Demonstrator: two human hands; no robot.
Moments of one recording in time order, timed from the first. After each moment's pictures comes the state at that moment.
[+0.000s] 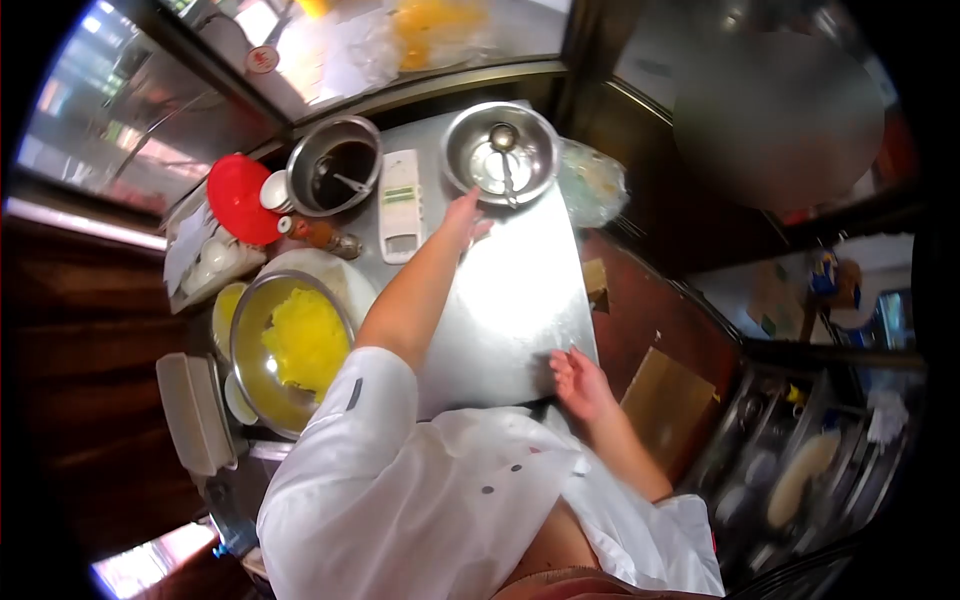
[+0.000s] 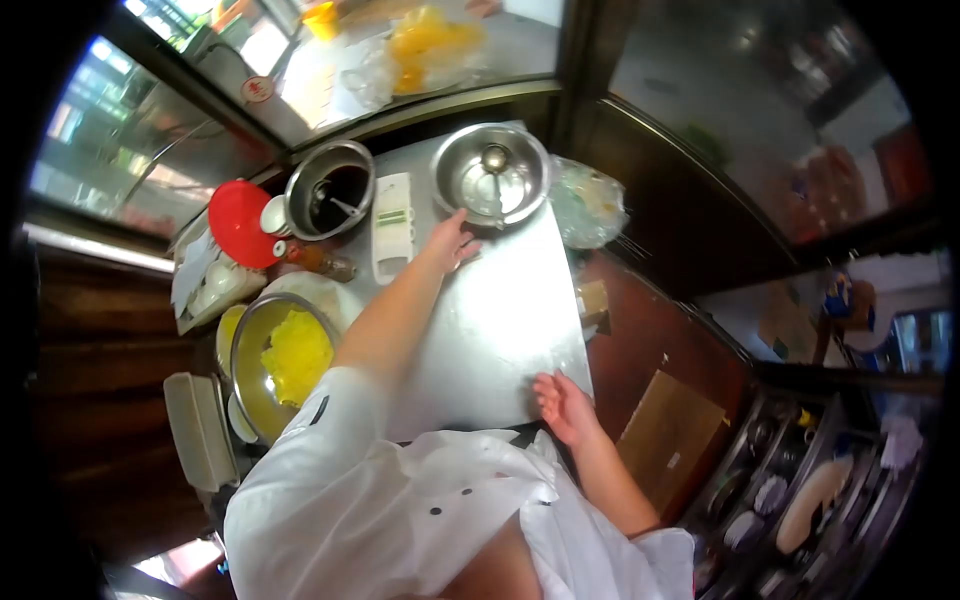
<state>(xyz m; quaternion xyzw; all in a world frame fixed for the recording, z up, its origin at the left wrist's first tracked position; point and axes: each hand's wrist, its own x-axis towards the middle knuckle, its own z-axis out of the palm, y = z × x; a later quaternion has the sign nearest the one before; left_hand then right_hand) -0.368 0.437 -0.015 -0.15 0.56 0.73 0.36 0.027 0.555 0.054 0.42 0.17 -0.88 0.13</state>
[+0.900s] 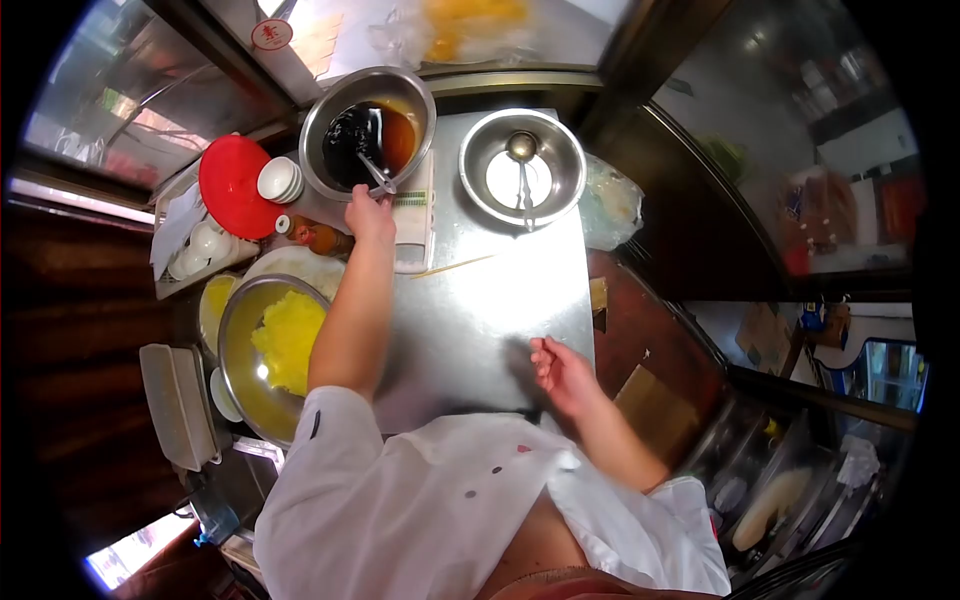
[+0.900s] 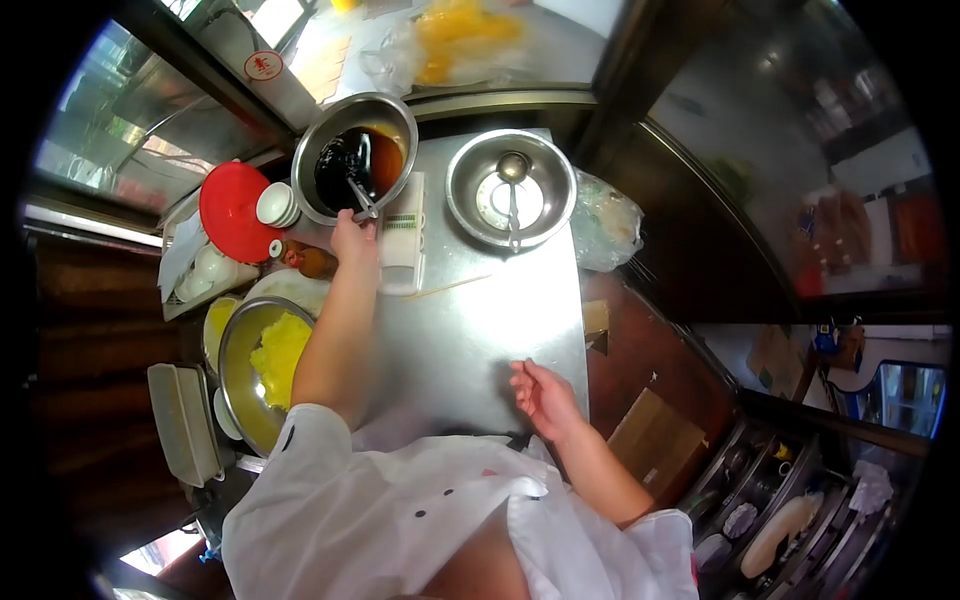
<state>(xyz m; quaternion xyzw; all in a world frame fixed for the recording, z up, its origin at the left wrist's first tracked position) -0.454 0.297 0.038 -0.31 0.38 0.87 -0.06 -0.088 0.546 0.096 0.38 0.26 -0.87 0.19</state>
